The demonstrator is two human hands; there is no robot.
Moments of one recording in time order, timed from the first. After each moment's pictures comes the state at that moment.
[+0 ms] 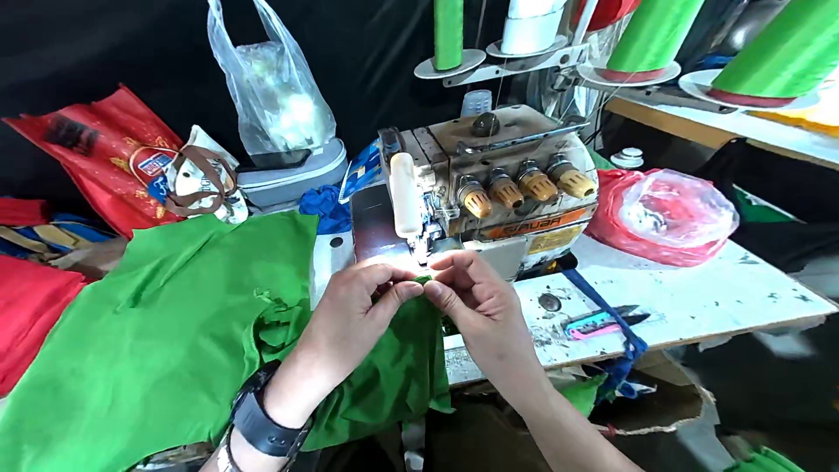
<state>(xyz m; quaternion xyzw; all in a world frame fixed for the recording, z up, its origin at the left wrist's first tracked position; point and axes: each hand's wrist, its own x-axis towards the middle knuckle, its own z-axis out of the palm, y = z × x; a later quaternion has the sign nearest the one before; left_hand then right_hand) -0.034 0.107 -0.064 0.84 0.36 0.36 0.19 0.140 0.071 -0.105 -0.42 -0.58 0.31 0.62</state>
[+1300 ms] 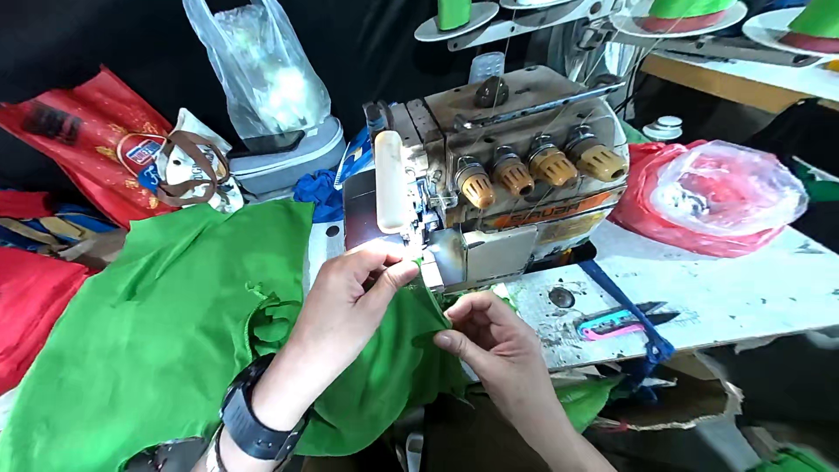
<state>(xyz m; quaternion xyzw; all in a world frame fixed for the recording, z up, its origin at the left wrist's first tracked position) -0.018 0.105 -0.057 0.80 0.43 0.36 0.22 0.156 0.053 -0.161 -0.35 -0.54 0.39 0.66</state>
